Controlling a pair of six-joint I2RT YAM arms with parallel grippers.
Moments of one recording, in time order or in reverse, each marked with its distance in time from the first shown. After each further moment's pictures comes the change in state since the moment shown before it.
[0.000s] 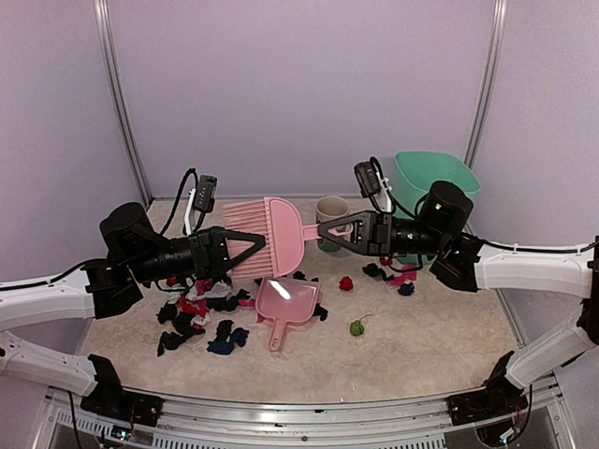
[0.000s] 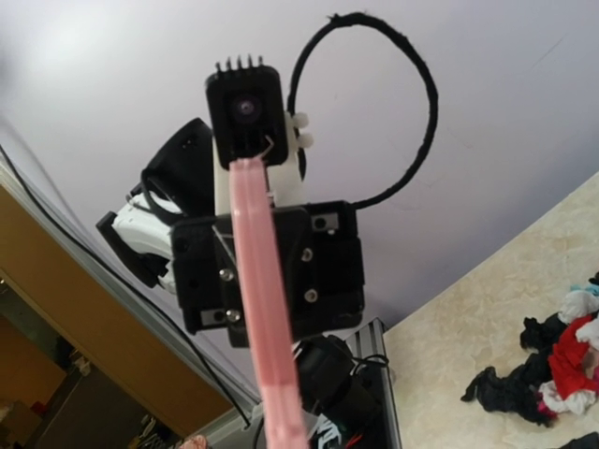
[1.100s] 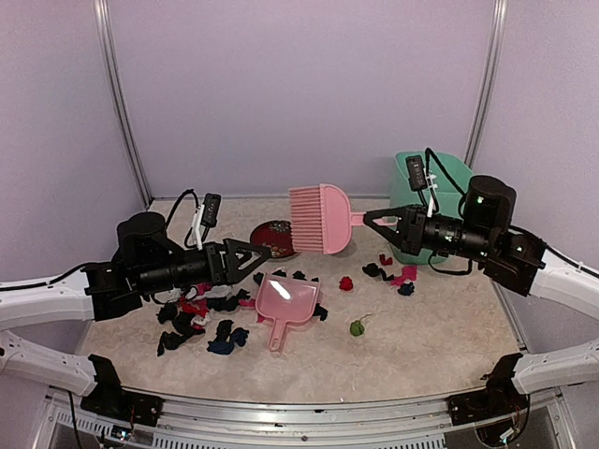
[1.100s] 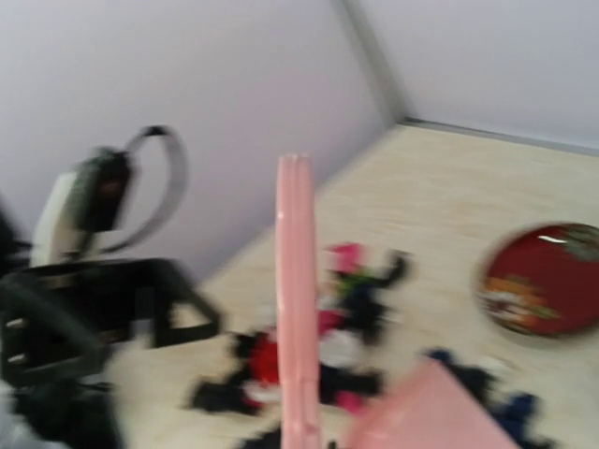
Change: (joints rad) left arm -0.037 -0.005 0.000 -0.264 -0.309 -0.016; right arm -0.048 -0.351 -0.002 -0.606 0.431 -0.381
